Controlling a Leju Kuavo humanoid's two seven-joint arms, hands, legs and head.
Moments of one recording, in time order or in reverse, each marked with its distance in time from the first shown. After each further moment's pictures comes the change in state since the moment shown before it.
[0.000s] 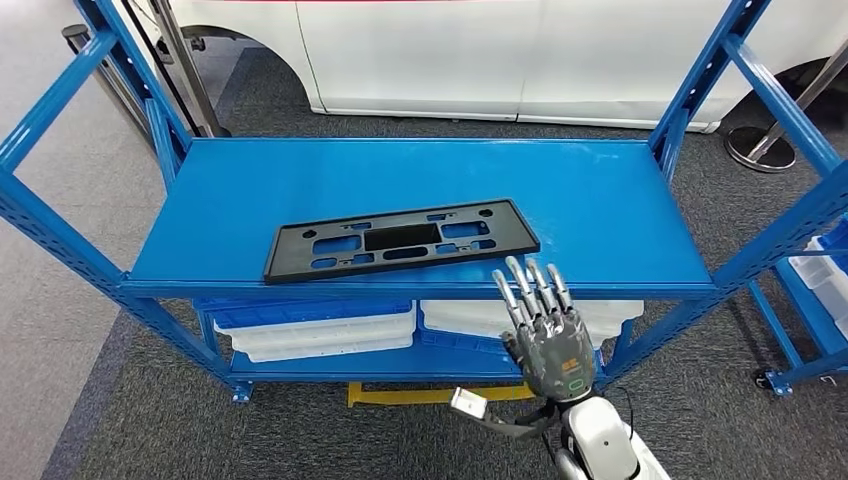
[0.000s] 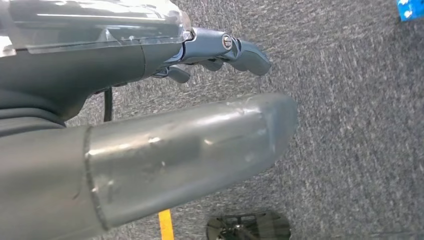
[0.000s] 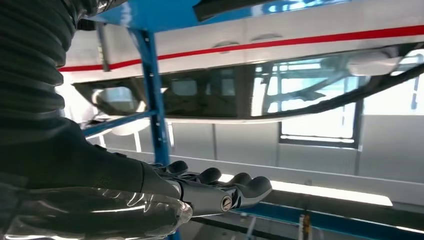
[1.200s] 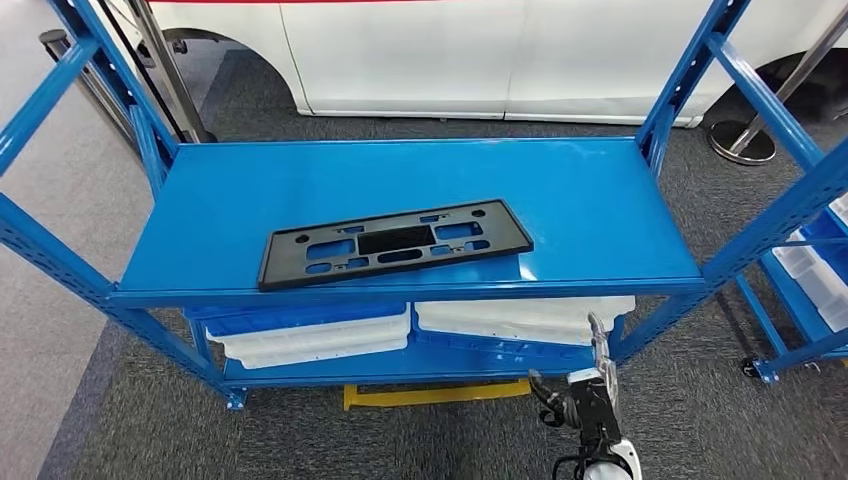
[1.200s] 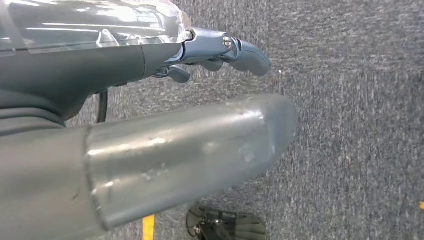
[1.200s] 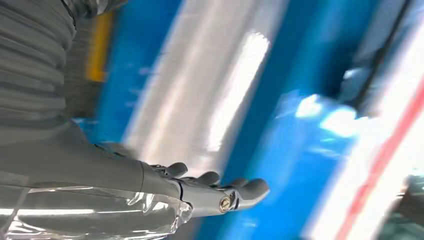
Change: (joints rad) left arm 0.023 -0.005 -0.004 -0.017 0.288 0.045 0.005; right arm 0.097 0.124 -0.272 0.326 -1.368 0.250 -0.582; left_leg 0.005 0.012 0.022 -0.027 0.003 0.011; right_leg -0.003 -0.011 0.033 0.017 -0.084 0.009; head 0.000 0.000
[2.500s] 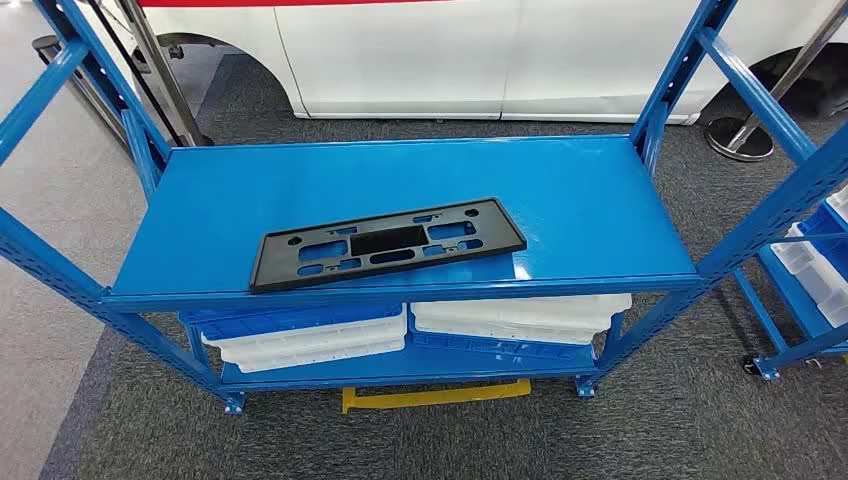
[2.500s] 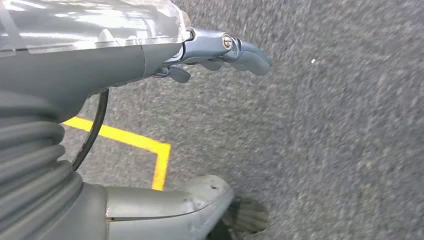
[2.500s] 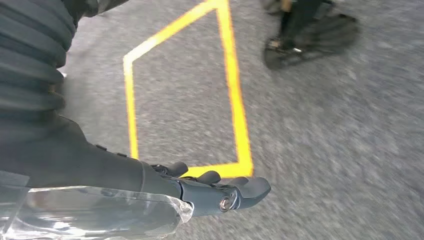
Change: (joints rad) left arm 0.046 0.027 -0.138 -0.065 0.314 -0.052 0.123; right arm 0.035 0.013 -0.069 0.960 -0.420 0.124 0.466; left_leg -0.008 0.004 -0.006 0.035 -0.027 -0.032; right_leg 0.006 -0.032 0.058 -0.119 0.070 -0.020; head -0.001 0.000
